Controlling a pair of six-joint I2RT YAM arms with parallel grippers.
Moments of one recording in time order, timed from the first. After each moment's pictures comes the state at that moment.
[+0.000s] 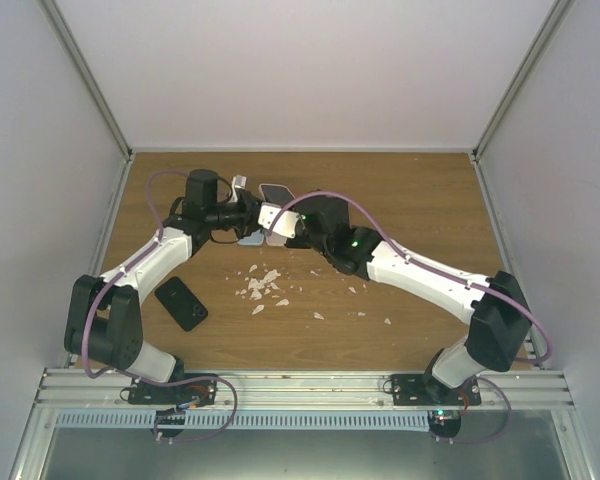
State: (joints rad) left arm -0.26 1.48 1.01 -0.04 0.81 -1.15; right arm 0.90 1.55 1.25 -0.15 0.26 -0.84
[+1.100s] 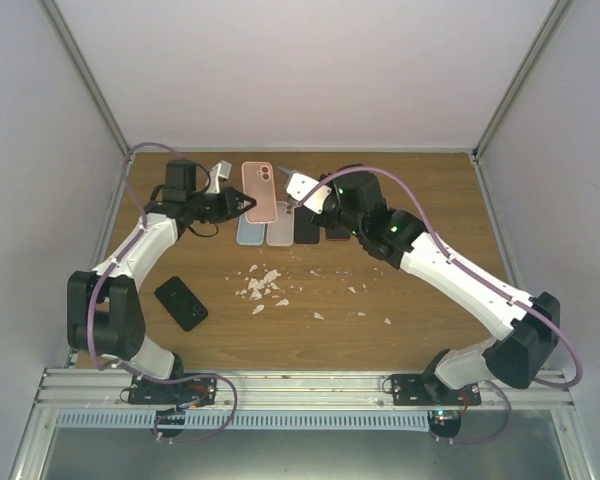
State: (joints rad) left arm -0.14 1.53 1.12 -0.28 0.76 -0.49; right arm 0.78 1.42 1.35 -0.30 0.16 -0.76
